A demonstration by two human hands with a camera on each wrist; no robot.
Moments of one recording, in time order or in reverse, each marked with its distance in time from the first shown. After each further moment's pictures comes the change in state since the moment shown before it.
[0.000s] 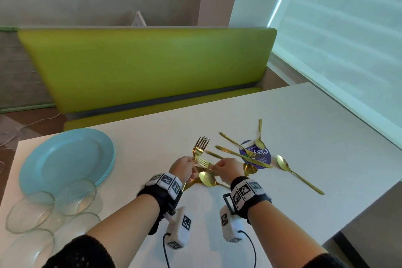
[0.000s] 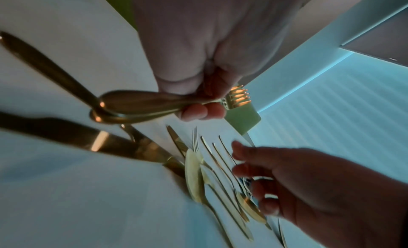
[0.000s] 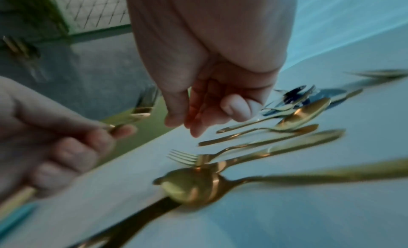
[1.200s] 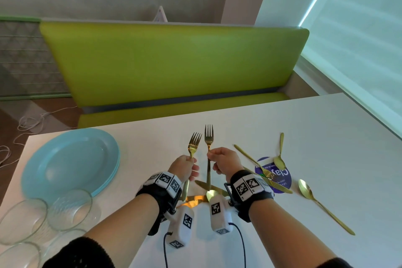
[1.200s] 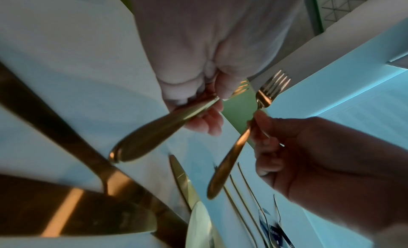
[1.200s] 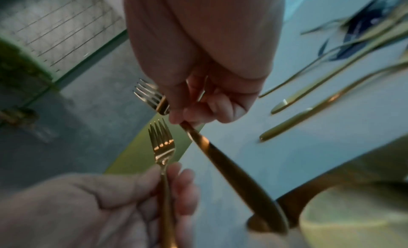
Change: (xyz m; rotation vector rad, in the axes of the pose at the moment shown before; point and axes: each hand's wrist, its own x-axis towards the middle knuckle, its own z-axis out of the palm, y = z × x) left_hand 0.053 0.017 -0.020 -0.116 0.105 -0.088; right_hand 0.071 -0.047 0.009 0.476 -0.144 -0.031
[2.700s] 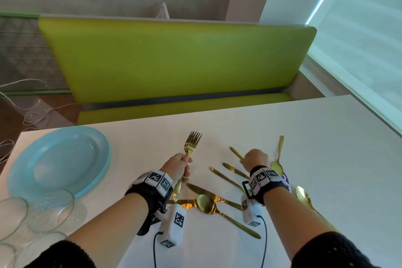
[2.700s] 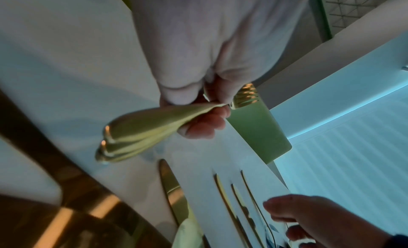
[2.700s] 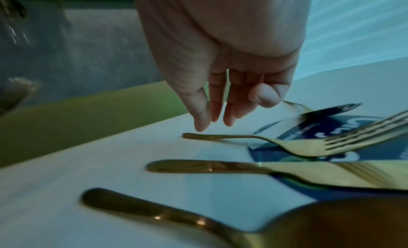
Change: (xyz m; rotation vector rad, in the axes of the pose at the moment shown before) left_hand 0.009 0.001 0.011 -0.111 0.031 -0.016; right_hand 0.058 0.020 -0.085 -0.832 0.187 0.189
